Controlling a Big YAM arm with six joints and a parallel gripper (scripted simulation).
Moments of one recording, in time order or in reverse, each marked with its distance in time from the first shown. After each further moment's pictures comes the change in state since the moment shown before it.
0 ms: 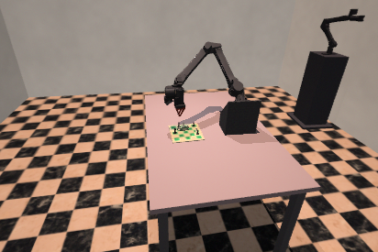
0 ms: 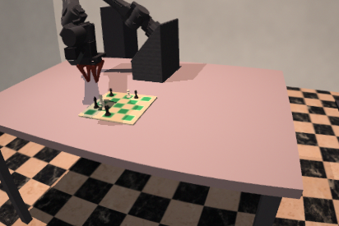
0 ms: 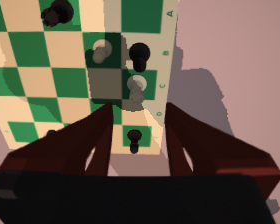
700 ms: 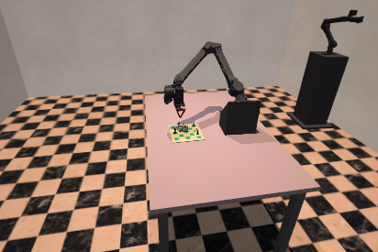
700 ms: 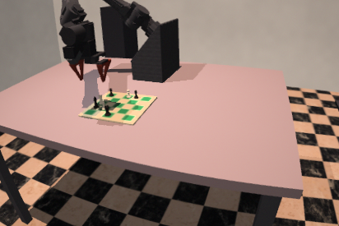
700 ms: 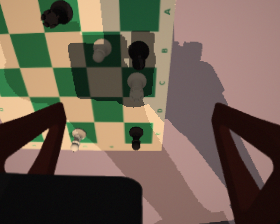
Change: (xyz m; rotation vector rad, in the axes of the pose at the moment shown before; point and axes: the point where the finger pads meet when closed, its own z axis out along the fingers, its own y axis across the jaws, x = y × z) arm -0.001 -0.001 -0.005 0.000 0.011 0.028
